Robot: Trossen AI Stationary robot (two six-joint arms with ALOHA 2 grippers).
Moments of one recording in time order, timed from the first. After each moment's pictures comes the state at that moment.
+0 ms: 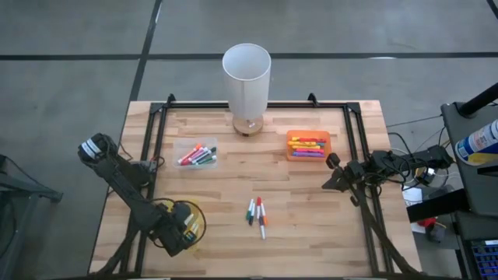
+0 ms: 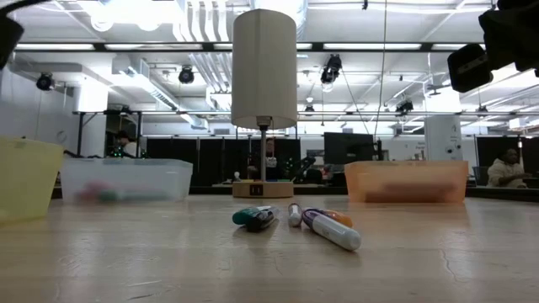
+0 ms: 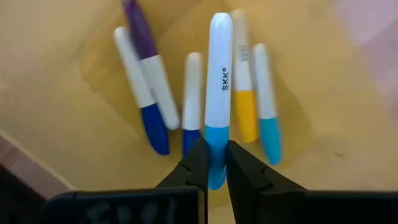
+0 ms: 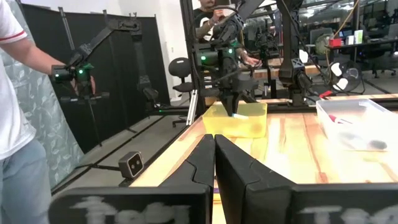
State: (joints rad) left arm -0.86 1.49 0.96 -0.88 -0.06 -1.78; right arm 0.21 0.08 0.04 0.13 -0.18 0.20
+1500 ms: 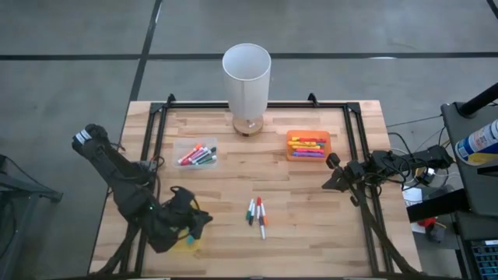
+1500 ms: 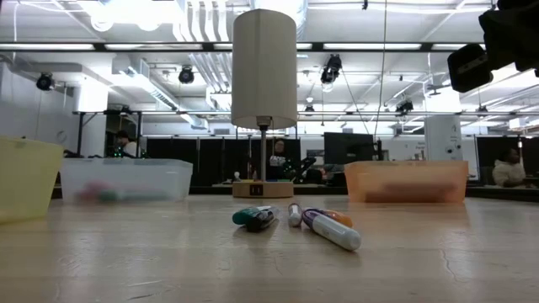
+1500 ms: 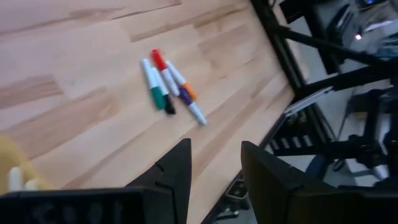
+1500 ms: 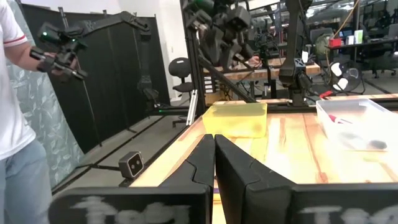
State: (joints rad) left arm -0.82 1.34 1.21 -0.77 -0.67 -1.72; right arm 0.21 0.08 0.04 0.13 -0.18 0.20
